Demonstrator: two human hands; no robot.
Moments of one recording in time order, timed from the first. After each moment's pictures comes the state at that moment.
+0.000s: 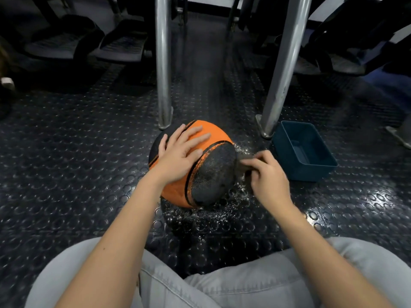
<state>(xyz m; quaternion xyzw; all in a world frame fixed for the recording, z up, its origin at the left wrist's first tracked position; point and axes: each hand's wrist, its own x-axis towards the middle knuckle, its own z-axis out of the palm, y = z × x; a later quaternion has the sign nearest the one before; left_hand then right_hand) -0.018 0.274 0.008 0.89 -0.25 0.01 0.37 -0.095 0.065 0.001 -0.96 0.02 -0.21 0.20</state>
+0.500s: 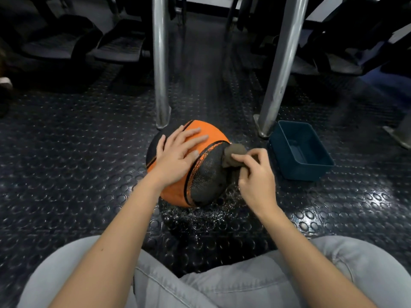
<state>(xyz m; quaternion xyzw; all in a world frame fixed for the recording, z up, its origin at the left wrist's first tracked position) -0.024 0.268 0.005 0.89 -0.24 0.04 0.39 -0.097 0.086 -0.004 -0.90 0.02 -0.29 0.31</state>
